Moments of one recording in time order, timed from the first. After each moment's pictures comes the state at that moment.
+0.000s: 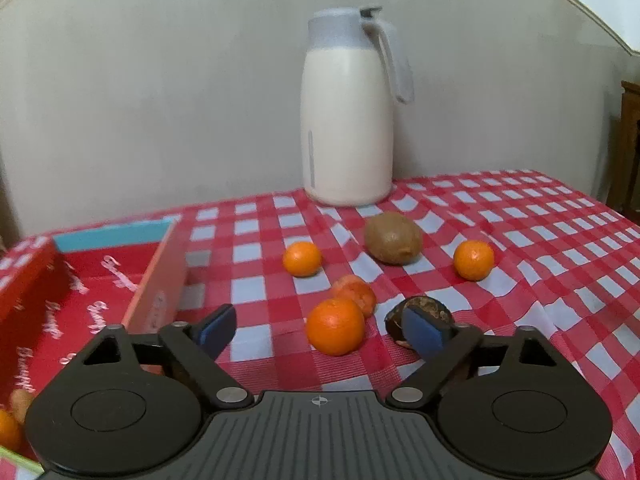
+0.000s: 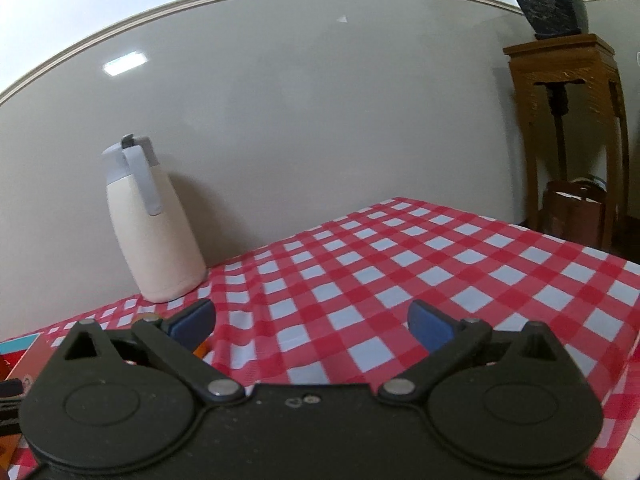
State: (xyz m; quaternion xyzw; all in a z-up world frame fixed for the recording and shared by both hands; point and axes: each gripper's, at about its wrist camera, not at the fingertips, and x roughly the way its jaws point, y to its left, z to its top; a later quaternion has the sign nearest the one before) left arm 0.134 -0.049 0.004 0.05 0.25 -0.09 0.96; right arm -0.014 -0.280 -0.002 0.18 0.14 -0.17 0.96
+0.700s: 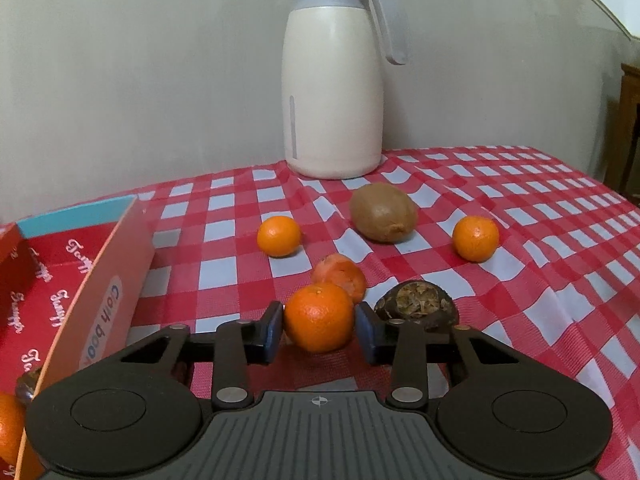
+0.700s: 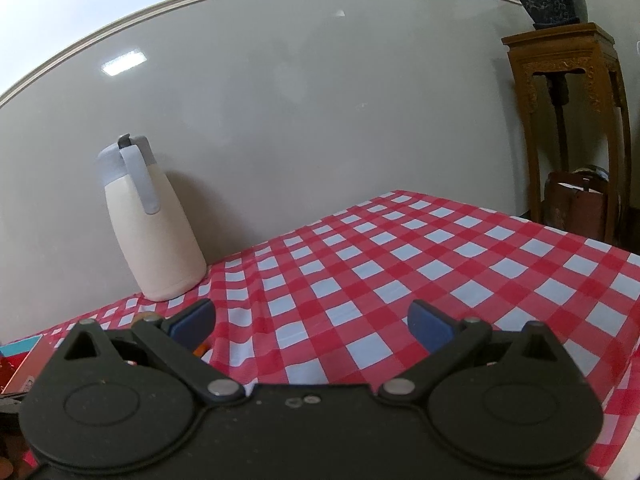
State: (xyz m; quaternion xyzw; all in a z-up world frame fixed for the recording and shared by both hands) left arm 0.155 -0.065 -0.015 0.06 0.28 -0.10 0.95; right arm -0.013 -0.280 -0.001 0.19 0.15 -0.16 0.96
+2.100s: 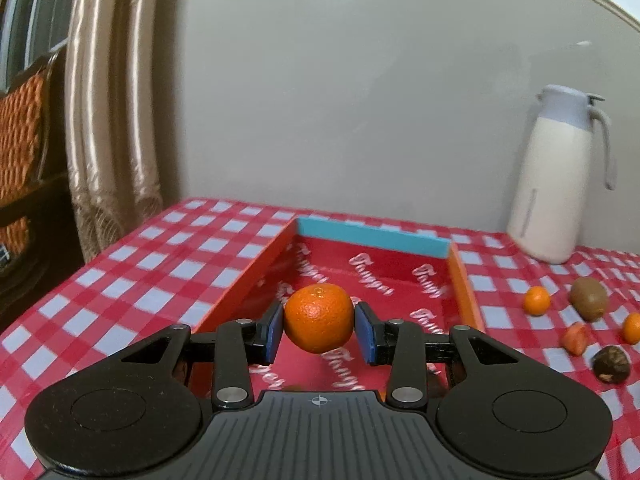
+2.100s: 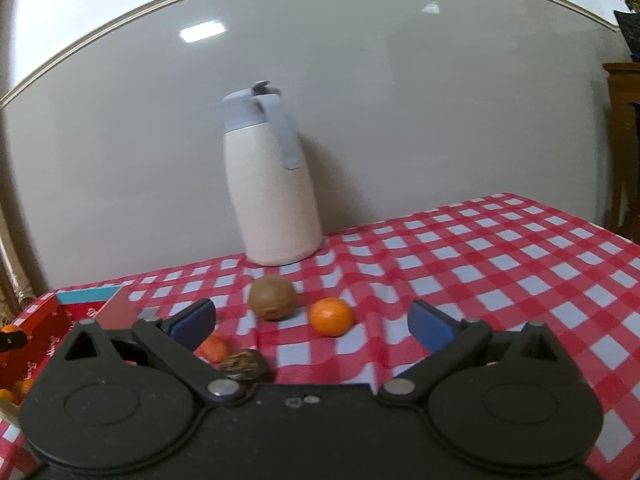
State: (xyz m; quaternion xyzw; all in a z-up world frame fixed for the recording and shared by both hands) left arm 0.121 0.128 0.019 -0.04 0.23 0.11 0.97; right arm 0.027 -0.168 0.004 0.12 0.16 -0.05 0.98
